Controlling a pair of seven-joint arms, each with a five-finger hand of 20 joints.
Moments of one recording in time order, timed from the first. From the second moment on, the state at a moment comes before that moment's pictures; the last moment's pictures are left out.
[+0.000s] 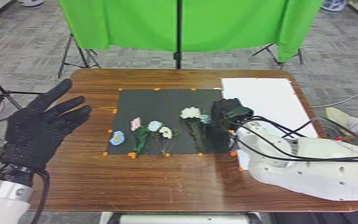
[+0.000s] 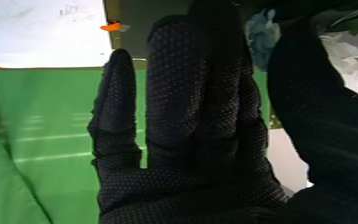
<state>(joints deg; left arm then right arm) 140.3 -51.7 -110.3 -139.5 27.9 8.5 9.6 -23.4 -40.2 -17.0 -101.1 -106.6 22.8 39.5</state>
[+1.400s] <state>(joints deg) 141.3 -51.3 -103.9 -136.0 24.7 12.3 19.0 -75.1 -27.8 48.8 -110.1 -45.8 23.9 15.4</state>
